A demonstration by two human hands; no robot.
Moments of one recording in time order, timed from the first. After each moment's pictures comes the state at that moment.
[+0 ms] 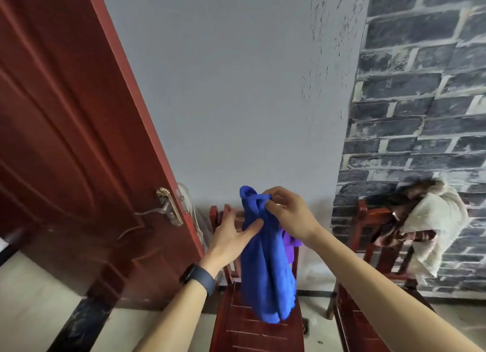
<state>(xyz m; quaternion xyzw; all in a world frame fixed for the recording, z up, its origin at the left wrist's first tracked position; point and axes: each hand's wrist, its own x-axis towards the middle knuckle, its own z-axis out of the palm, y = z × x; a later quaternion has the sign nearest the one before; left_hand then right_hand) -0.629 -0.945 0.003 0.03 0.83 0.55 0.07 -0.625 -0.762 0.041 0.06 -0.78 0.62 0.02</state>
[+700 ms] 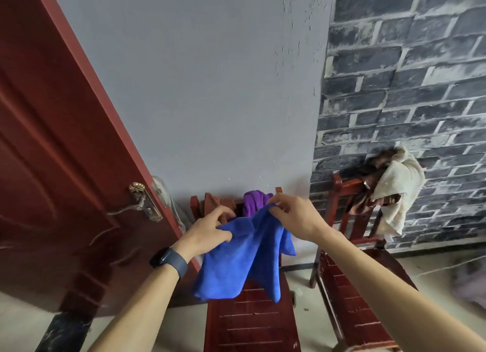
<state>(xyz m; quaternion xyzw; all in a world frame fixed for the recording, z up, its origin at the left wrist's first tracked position) -0.646 -0.986 -0.004 0.14 0.91 0.34 0.19 -0.607 -0.733 -0.014 0.00 -0.92 0.39 0.05</state>
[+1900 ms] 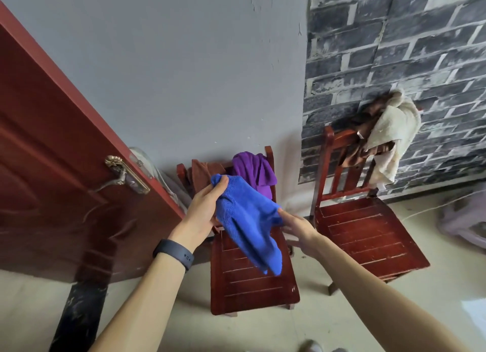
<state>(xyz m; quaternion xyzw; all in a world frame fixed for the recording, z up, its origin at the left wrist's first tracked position) -0.622 -0.948 -0.032 -0.07 0.65 0.72 0.24 -0.551 -0.733 -0.156 -0.31 -0.59 0.72 -0.20</state>
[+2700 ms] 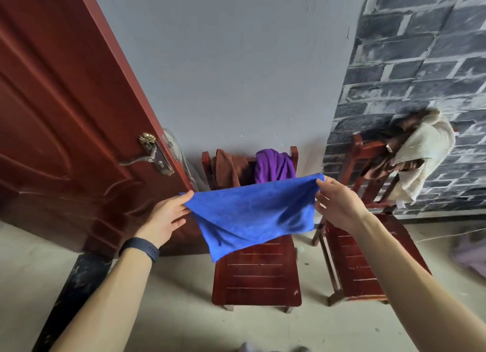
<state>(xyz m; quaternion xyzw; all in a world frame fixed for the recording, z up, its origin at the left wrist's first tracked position) -0.624 -1.092 -0.061 -0.21 0.70 0.65 0.20 -0.574 -0.703 -0.080 -0.24 -0.47 0.85 -0.07</state>
